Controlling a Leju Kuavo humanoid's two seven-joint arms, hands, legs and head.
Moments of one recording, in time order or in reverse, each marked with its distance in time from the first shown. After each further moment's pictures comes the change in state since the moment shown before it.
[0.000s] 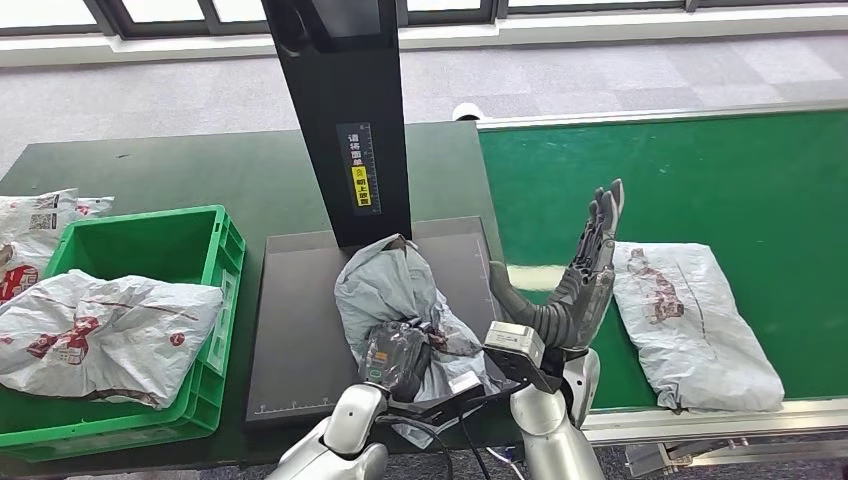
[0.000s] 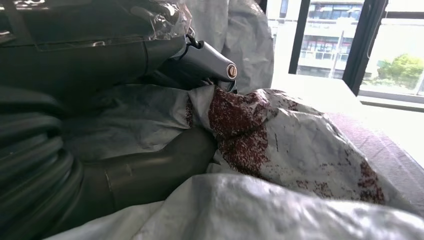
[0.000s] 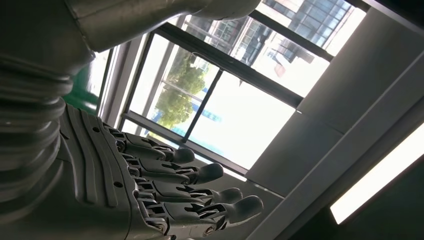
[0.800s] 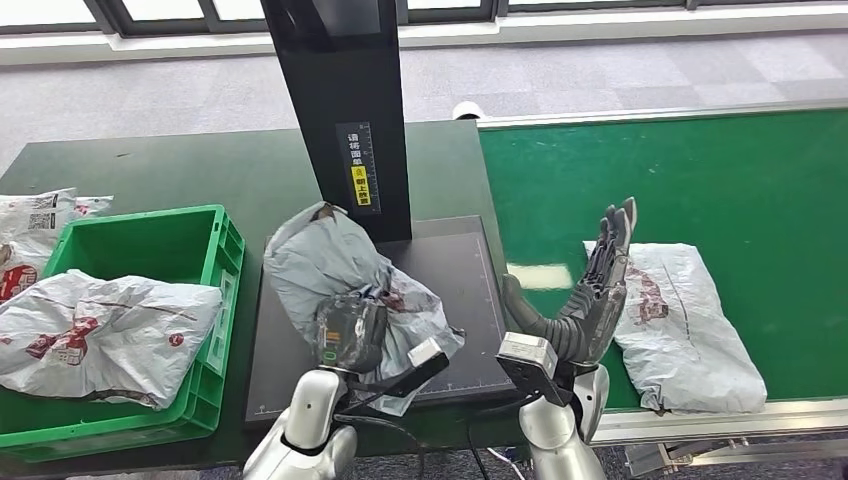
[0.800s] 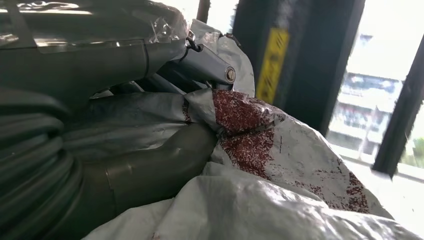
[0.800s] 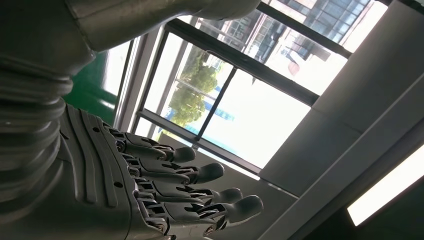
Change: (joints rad) left arm 0.170 0.039 0.351 -0.460 -0.334 -0.001 -0.098; right arm 0.059 -0.007 -0.027 -0.032 -0.016 0.000 0.000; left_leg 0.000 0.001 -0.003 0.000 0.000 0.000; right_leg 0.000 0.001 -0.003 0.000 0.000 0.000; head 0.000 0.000
